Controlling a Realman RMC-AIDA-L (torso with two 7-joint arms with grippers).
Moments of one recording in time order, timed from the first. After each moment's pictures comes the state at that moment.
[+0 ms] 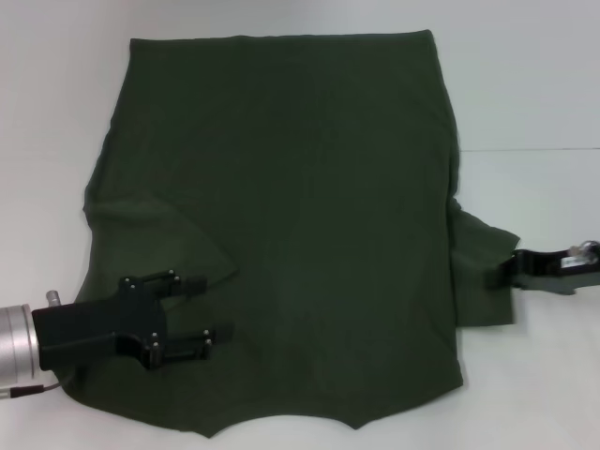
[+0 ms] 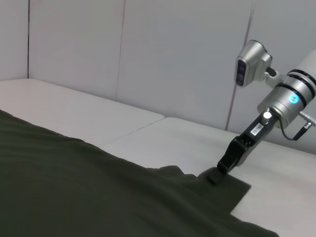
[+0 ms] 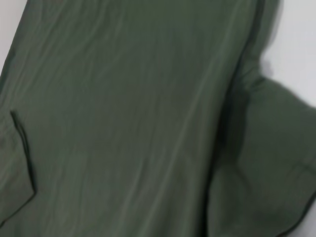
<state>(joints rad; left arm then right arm) -0.54 -2.09 0.44 0.59 2.17 1.59 -1.17 0.76 1.88 -0.81 -0.37 -2.26 -1.11 2.41</state>
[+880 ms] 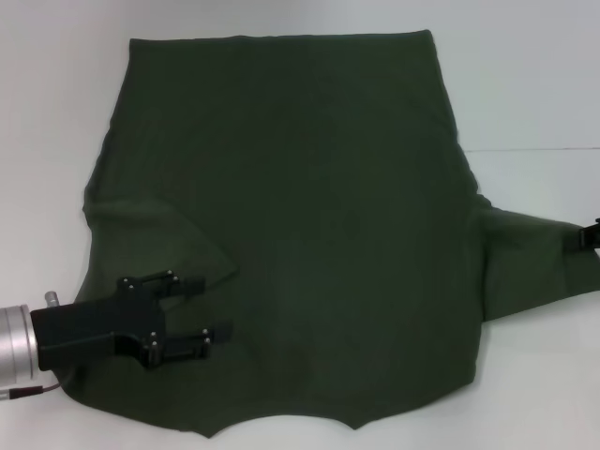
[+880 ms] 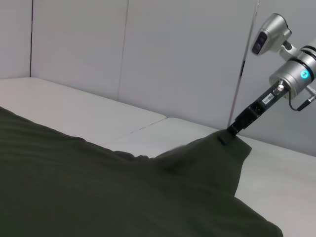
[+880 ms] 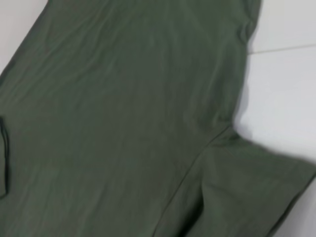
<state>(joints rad) -0.54 -2.09 0.43 0.59 2.17 1.59 -1.19 0.69 1.79 -0.74 -0.54 -2.30 -1.25 2.25</state>
